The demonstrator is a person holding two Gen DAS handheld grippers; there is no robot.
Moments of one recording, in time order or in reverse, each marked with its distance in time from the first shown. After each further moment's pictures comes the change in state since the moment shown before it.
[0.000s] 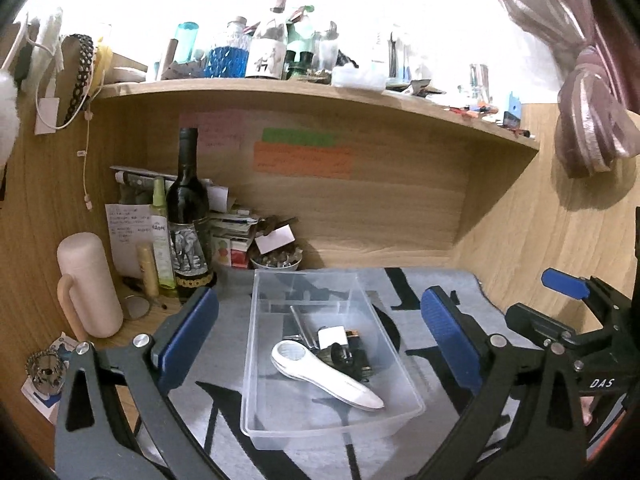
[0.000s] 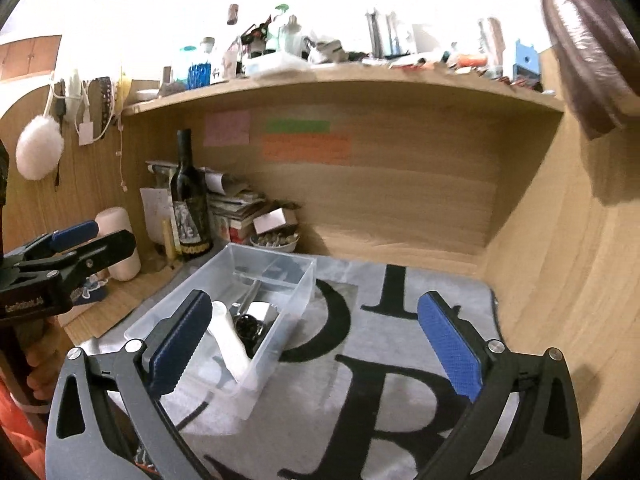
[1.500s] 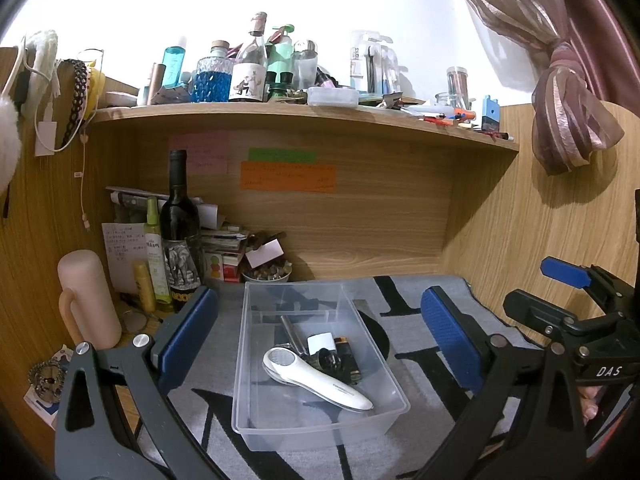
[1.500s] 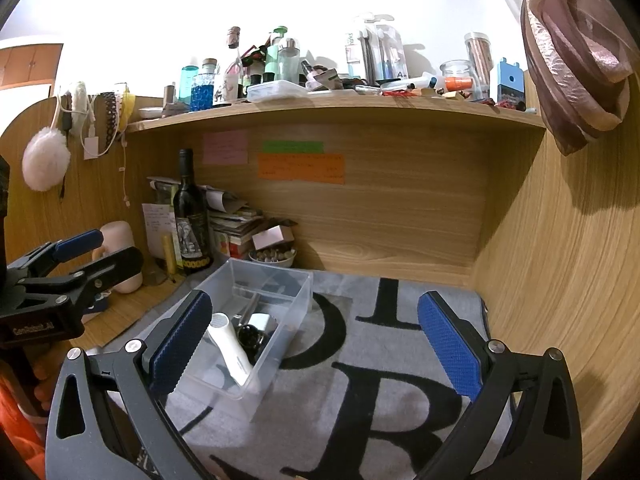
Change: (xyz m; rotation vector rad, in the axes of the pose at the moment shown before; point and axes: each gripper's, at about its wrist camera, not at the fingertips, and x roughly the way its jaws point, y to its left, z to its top) left arm -0.017 -0.016 -0.003 0.048 -0.054 -0.017; right arm -0.021 0.008 0.000 0.006 -0.046 -0.034
